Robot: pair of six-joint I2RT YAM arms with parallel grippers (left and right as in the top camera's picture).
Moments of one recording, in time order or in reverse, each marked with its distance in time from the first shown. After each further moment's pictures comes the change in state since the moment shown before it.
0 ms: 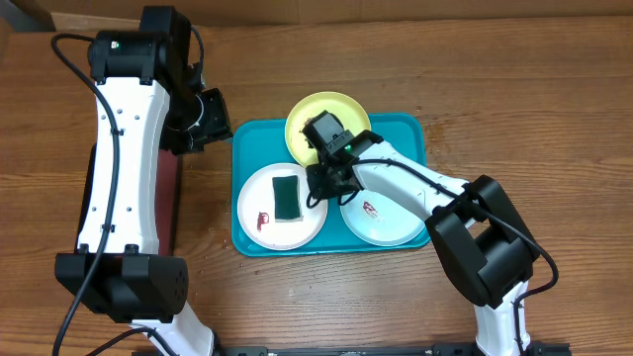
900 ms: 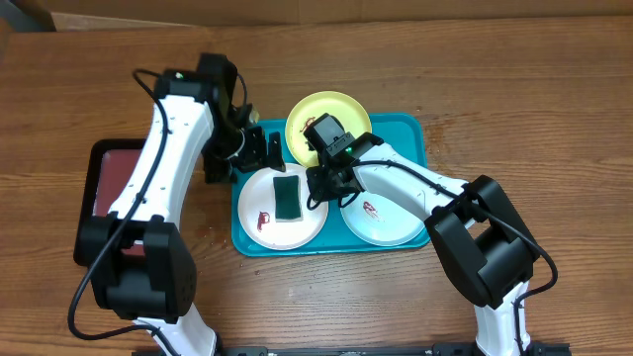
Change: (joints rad) left arm -0.085 0.007 -0.452 0.334 0.171 0.107; right arm 0.001 0.000 -0.014 0.011 -0.011 0.000
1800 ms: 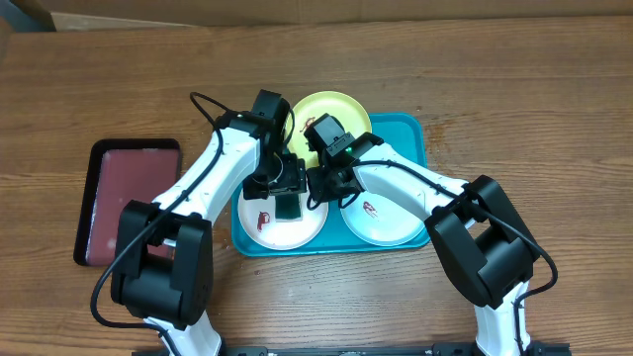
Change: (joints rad) left arm -0.182 0.002 -0.254 0.341 -0.172 -0.179; right arm 0.000 0.000 0.000 -0.008 -0.006 0.000
